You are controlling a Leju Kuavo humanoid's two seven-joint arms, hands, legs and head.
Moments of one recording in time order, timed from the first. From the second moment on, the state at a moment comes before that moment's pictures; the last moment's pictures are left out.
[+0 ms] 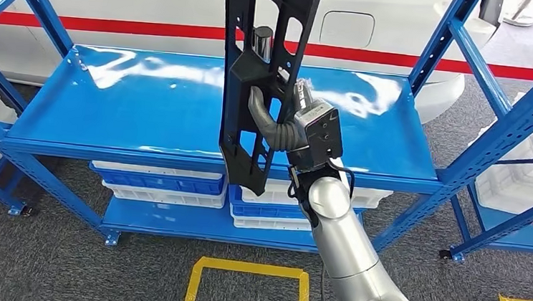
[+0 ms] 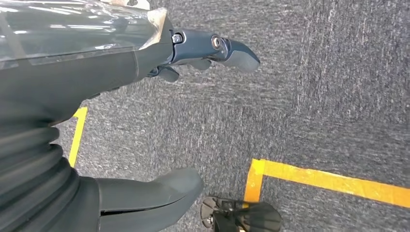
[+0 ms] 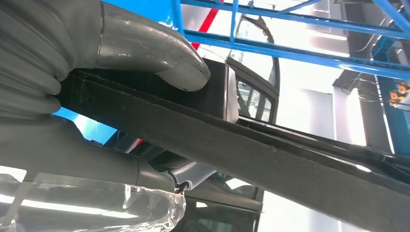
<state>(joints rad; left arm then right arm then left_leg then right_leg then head) -0.09 -0.11 0.34 -0.20 -0.37 0.26 -0.25 -0.55 0.13 0.41 -1.47 -0.02 -0.15 -0.32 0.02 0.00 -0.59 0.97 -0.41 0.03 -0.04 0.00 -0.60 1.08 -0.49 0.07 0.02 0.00</state>
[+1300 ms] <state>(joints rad) -0.07 -0.10 0.40 -0.20 -0.30 -0.02 -0.32 -0.57 0.10 0.42 -1.46 -0.05 -0.13 -0.33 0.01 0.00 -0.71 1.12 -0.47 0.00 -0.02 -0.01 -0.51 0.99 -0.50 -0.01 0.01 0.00</state>
